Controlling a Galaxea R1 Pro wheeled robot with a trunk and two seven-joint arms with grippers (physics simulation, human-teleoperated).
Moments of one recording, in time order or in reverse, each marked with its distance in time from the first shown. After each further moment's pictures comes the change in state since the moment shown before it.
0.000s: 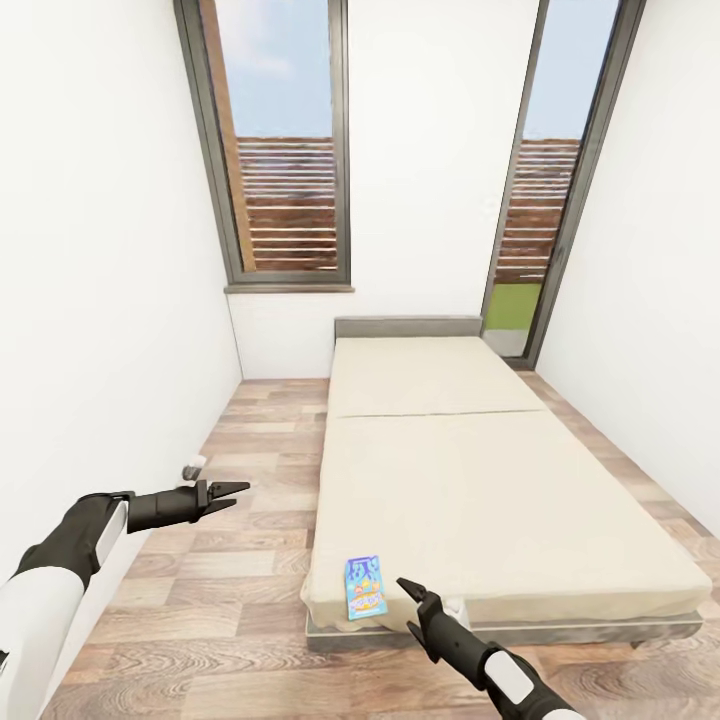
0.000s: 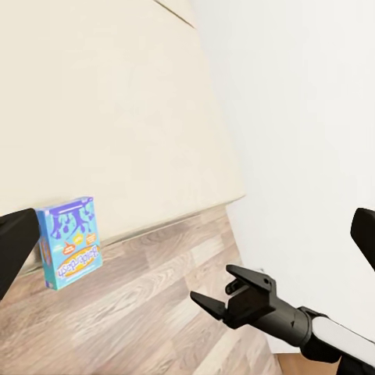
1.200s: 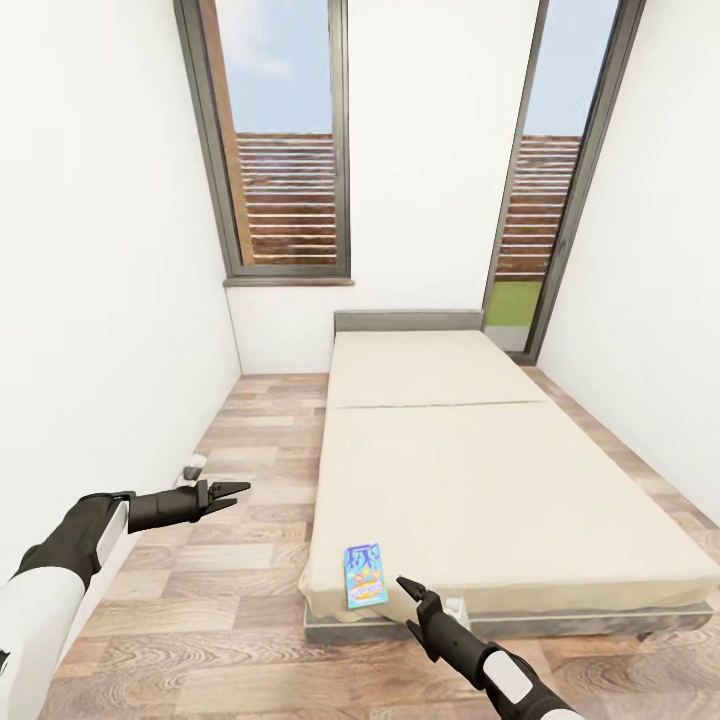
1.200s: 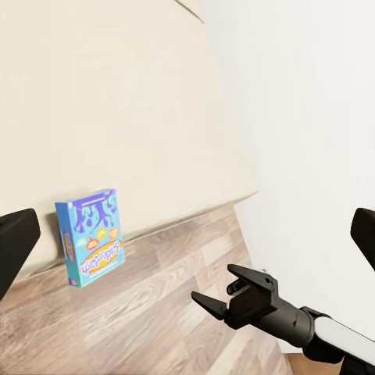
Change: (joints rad) left arm 0.001 -0.001 -0.002 0.000 0.000 -0.011 -0.001; right arm 0.000 0.005 -0.003 -0.002 -0.005 -0.008 -0.004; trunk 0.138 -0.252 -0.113
